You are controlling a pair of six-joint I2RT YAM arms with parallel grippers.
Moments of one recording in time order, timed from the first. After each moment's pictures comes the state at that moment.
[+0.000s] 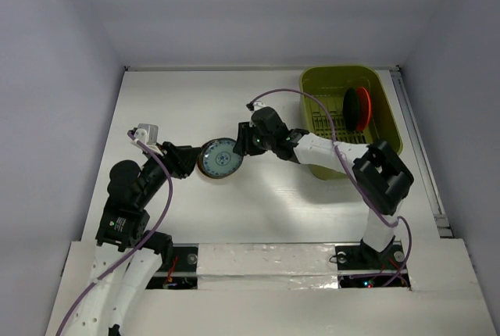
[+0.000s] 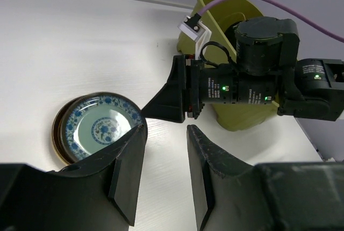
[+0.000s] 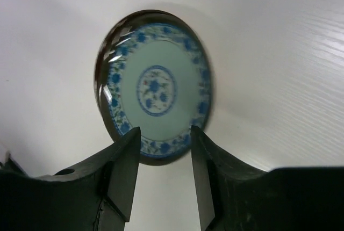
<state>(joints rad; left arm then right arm) -0.25 0.43 0.63 -0.29 0.26 -0.46 0.80 1.84 1.26 -0.04 -0.09 0.58</state>
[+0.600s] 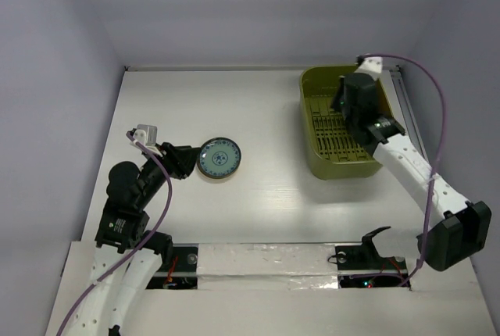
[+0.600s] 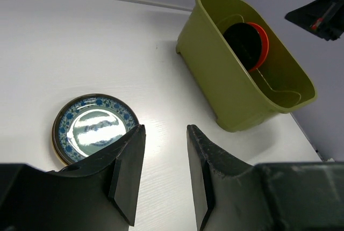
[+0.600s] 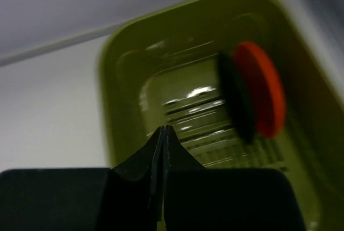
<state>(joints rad) -0.25 0.42 0.63 -0.29 0.26 -0.47 0.44 1.29 1.21 -0.28 0.45 0.38</state>
